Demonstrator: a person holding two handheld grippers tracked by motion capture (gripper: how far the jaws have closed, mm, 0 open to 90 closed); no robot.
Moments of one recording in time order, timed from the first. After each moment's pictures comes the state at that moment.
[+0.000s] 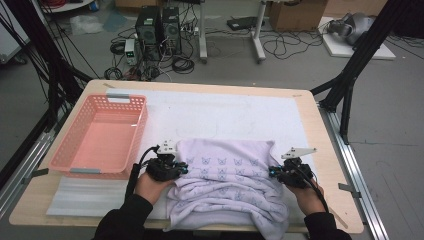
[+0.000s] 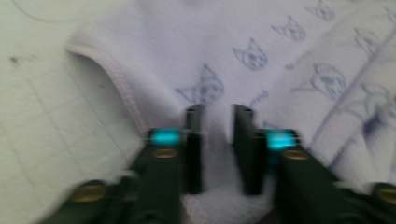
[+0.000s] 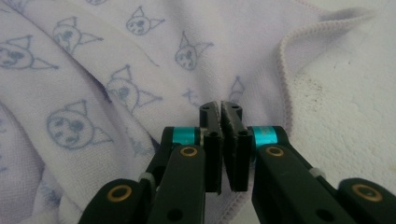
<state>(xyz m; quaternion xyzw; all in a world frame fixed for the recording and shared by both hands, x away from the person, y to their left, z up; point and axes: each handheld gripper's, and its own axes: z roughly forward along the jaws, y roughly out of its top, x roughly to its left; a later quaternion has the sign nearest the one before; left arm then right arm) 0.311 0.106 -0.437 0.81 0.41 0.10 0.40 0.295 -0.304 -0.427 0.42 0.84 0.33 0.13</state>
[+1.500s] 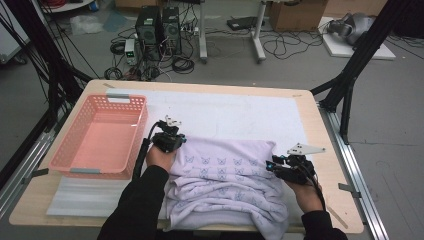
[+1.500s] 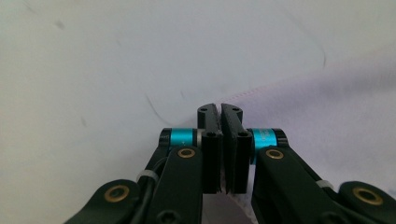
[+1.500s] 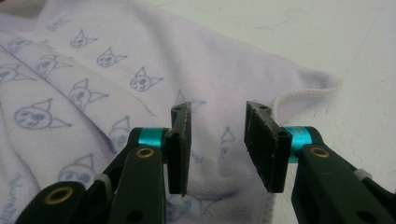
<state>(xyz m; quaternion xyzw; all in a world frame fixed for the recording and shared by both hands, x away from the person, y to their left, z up) 0.391 0.100 -0.432 0.76 0.47 0.22 0.39 0.298 -0.308 -0.421 0.42 0.79 0.41 0.16</state>
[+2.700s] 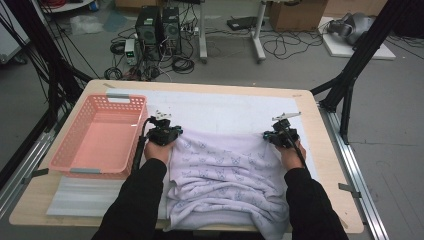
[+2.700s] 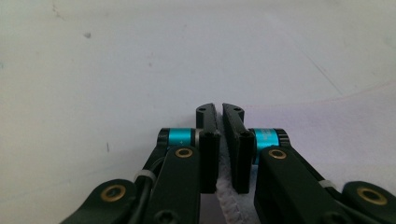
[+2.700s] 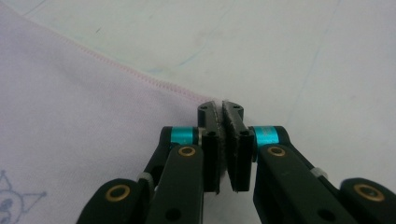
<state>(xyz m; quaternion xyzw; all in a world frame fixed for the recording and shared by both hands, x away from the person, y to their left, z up) 0.416 0.116 -0.443 0.71 0.51 0.19 0.44 0.422 -0.296 -0.432 0.47 0.80 0.31 0.19</state>
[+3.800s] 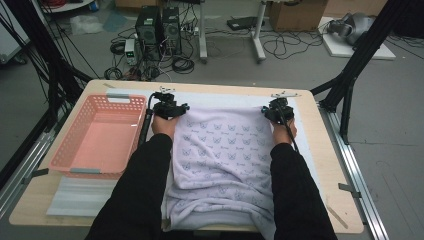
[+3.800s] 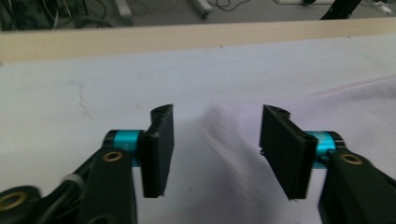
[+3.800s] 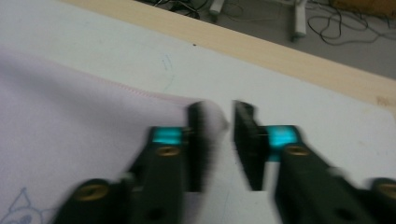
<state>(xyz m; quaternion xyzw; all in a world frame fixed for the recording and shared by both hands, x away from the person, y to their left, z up) 0.495 0.111 -0.427 0.69 0.53 0.21 0.43 0.497 -0.290 -0.423 0.51 0.73 0.34 0.30</state>
